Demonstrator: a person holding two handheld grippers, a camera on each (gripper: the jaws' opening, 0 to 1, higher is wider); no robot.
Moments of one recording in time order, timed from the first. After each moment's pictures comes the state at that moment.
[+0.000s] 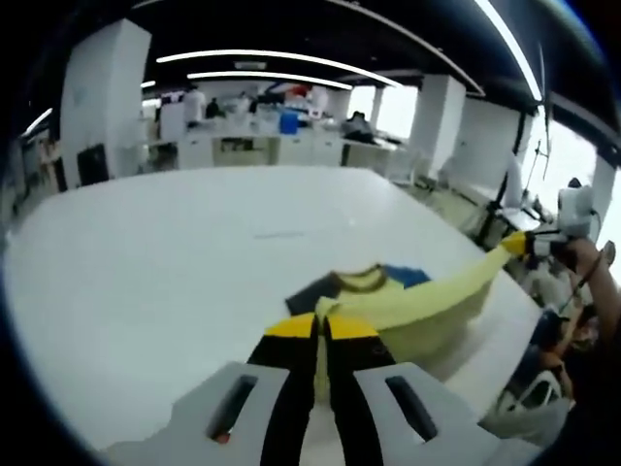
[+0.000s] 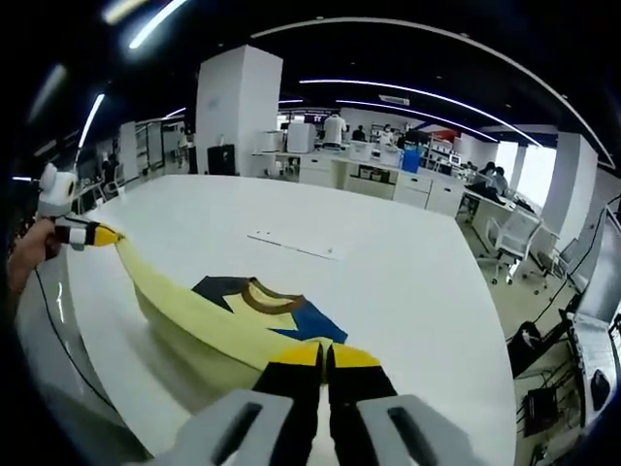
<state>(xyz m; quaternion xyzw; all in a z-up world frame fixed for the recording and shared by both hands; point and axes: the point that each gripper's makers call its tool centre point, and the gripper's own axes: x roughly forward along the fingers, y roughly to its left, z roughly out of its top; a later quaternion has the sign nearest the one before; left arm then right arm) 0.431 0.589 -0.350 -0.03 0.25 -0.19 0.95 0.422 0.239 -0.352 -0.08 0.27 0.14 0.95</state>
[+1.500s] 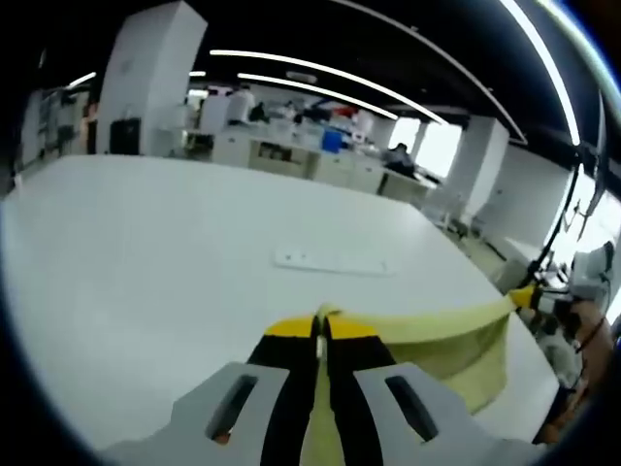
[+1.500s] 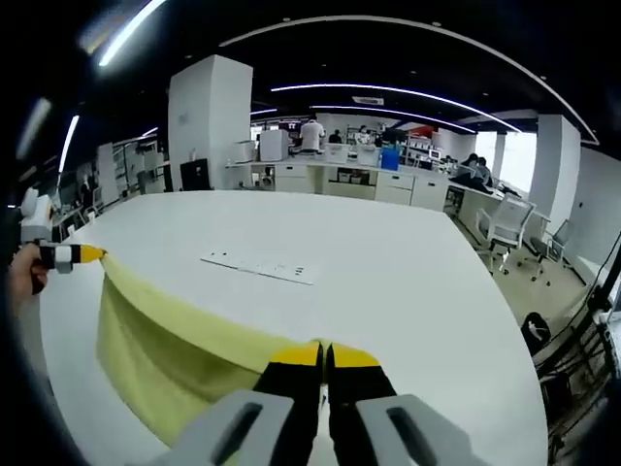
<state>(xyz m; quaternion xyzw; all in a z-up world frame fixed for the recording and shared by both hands) 0.555 0.590 -0.392 -0.12 0.23 -0.10 0.96 0.551 0.232 -0.401 -0.04 0.26 0.10 0.96</state>
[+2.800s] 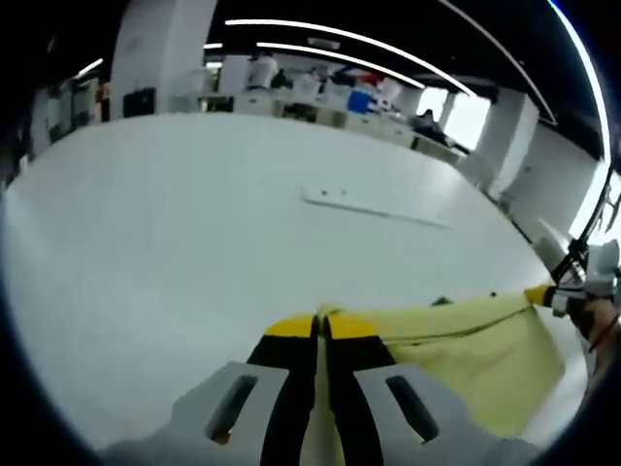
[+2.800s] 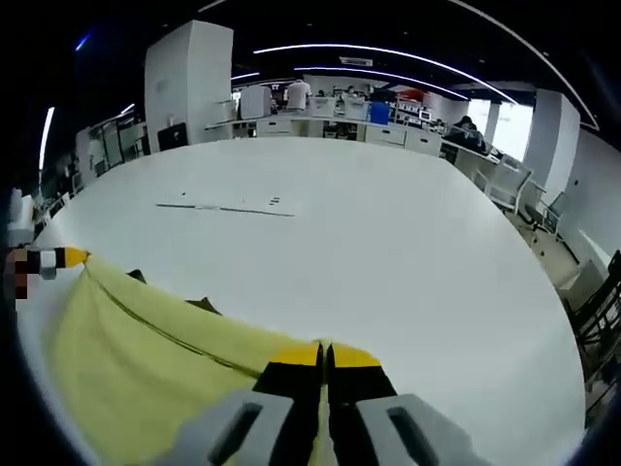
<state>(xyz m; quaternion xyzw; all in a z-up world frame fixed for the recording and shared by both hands) 0.593 0.596 -0.510 -0.10 0.31 -0.06 0.94 0.591 0.233 -0.520 -0.05 0.35 0.06 0.93</state>
